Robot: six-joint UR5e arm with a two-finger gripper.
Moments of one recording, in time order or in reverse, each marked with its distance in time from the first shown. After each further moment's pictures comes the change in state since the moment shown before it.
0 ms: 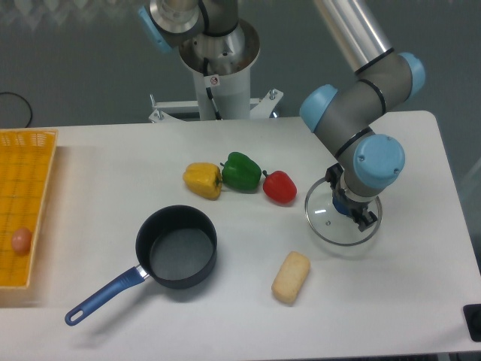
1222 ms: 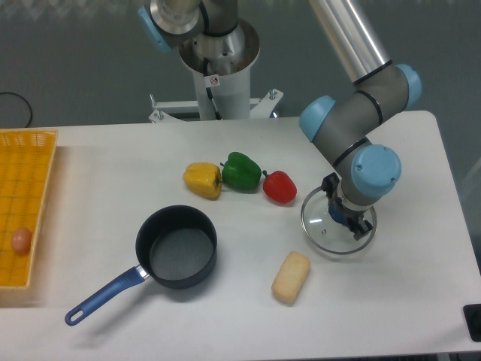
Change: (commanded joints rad) arm -0.006 -0.029 -0.006 0.063 -0.035 -0.003
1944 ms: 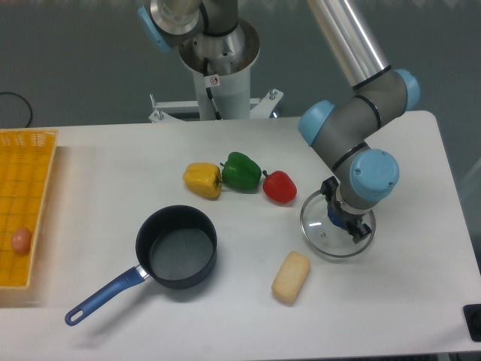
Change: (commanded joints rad) arm -0.006 -0.017 -0.003 0.021 -0.002 -0.003
